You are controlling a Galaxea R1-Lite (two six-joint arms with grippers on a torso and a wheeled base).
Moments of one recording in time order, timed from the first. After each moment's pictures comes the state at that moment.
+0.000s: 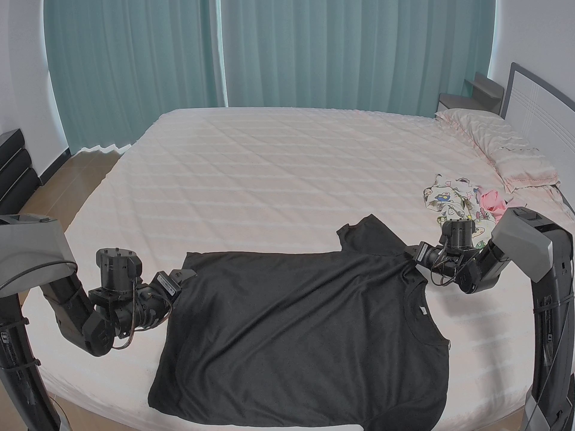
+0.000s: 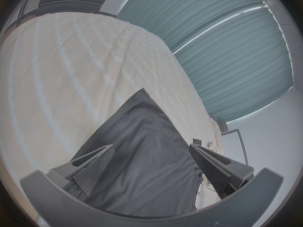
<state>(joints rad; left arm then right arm) -0.17 2.09 -0.48 -1.07 -0.09 -0.98 0.06 2.55 -1.24 -0.79 0.04 0.50</state>
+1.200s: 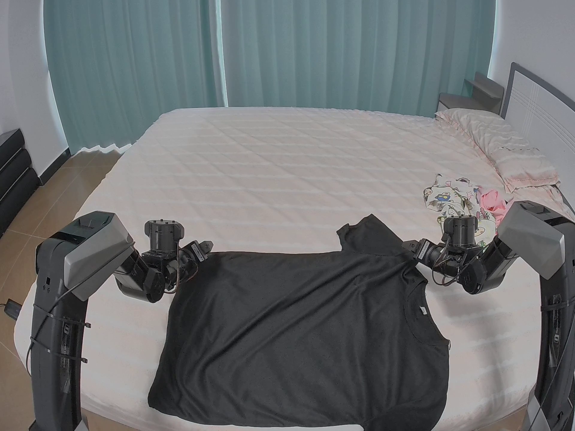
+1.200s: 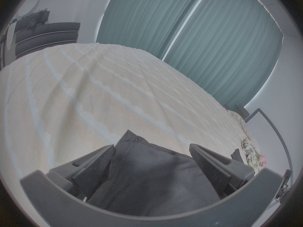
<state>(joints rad) -0.13 2.55 -1.29 -0.77 0.06 -0.61 0.09 2.45 -1.14 -0.81 0.00 0.54</state>
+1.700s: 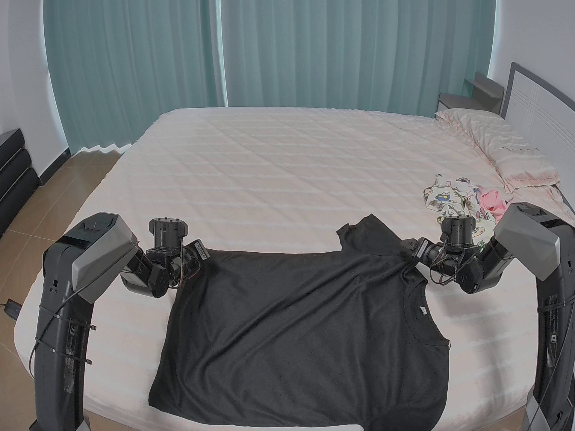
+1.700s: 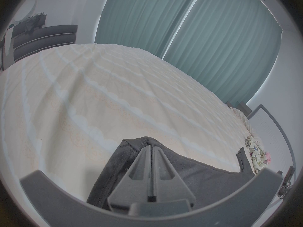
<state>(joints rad) -0.13 2.60 -1.40 -0.70 0.07 -0.57 0.09 2.48 -1.18 -0.81 0.00 0.57</state>
